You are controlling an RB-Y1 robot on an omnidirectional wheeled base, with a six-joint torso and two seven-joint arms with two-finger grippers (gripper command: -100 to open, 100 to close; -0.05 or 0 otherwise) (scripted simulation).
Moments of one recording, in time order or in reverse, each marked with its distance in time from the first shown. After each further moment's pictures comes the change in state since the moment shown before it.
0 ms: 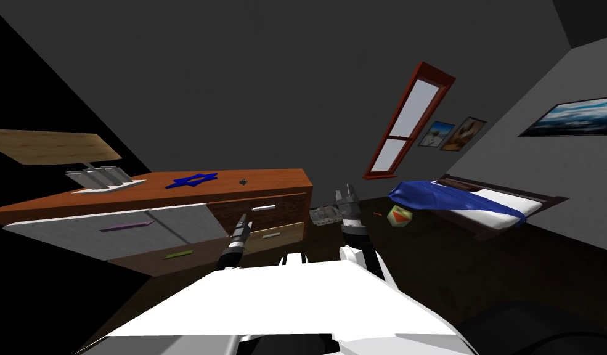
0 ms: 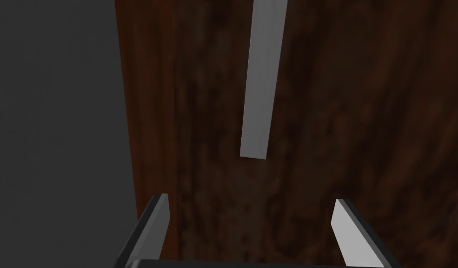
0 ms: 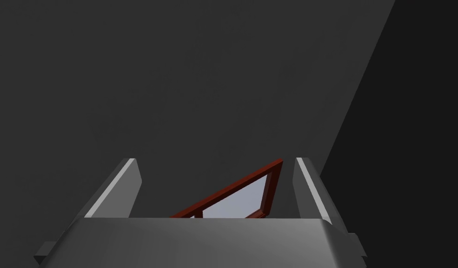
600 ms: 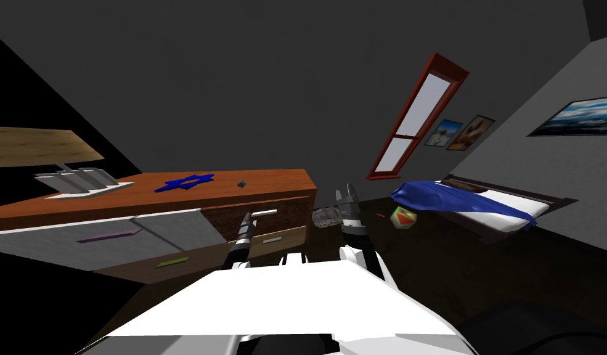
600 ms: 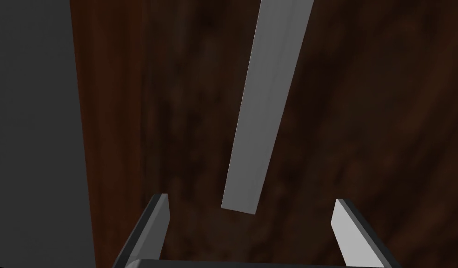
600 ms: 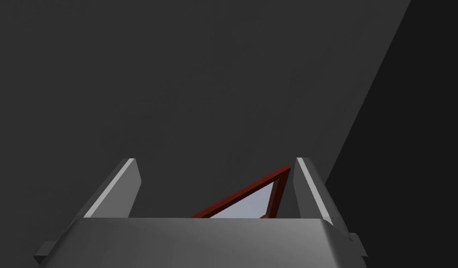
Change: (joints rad) left arm -0.019 -0.098 0.010 -0.013 0.007 0.031 0.001; right arm 0.000 0.000 0.000 0.000 0.000 0.000 0.000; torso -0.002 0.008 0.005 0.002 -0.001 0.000
